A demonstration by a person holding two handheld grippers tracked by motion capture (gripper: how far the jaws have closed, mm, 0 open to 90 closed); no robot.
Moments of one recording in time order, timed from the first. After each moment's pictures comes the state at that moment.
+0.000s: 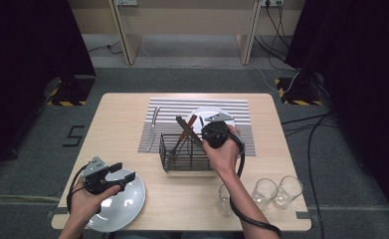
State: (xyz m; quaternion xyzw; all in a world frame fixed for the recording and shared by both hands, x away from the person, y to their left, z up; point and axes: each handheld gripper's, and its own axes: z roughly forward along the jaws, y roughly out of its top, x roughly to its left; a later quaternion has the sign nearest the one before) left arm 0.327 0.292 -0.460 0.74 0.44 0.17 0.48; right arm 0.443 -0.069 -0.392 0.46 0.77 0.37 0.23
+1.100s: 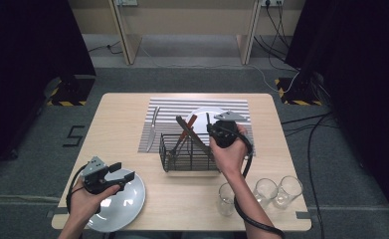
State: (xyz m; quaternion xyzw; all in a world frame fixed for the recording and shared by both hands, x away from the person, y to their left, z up) left arm 0.327 0.294 -0.461 0.74 0.44 0.17 0.48; right arm 0.432 -0.090 -0.374 0.47 0.74 0.43 0.23
